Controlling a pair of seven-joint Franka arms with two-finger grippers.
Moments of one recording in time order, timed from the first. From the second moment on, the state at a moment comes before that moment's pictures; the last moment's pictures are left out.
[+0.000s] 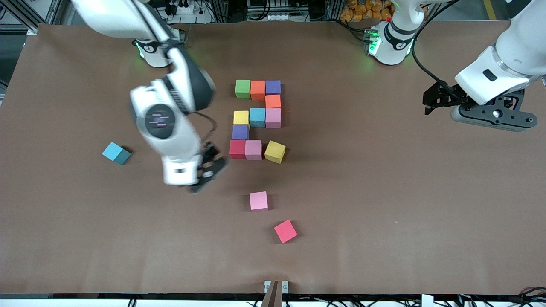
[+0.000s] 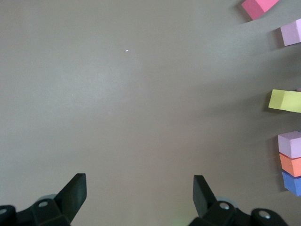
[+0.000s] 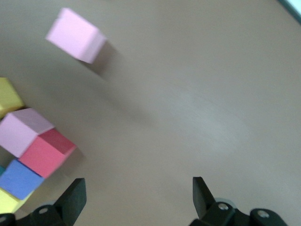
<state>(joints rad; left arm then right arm) 0.01 0.11 -0.27 -1.39 0.06 1.49 -0.01 0.33 0.44 0.06 -1.48 -0.08 1.93 -0.23</state>
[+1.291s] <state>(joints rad) 0.01 0.11 -0.26 -1.39 0.06 1.48 -0.02 0.03 0.04 0.10 -1.55 0.00 1.63 0.02</state>
